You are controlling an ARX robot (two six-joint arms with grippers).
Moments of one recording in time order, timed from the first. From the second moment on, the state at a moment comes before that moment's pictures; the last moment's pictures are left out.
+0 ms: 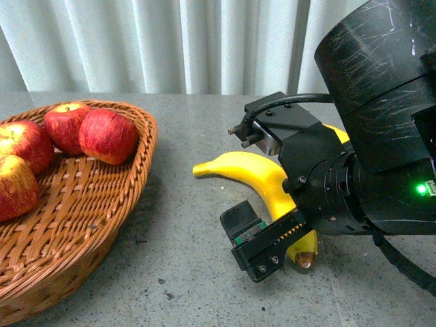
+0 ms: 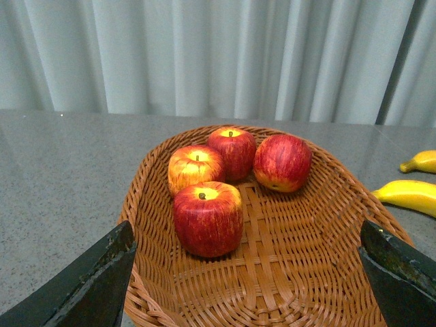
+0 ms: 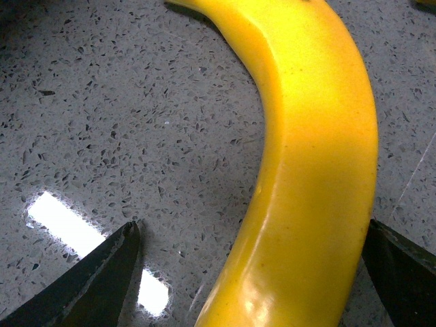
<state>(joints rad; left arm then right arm) 0.00 0.01 0.01 0.00 0.00 -0.01 0.51 1.80 0.91 0.12 0.01 -0.14</state>
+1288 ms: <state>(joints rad) 0.00 0.01 0.01 0.00 0.00 -0.01 -0.19 1.51 0.90 0.15 -0.31 -0.10</state>
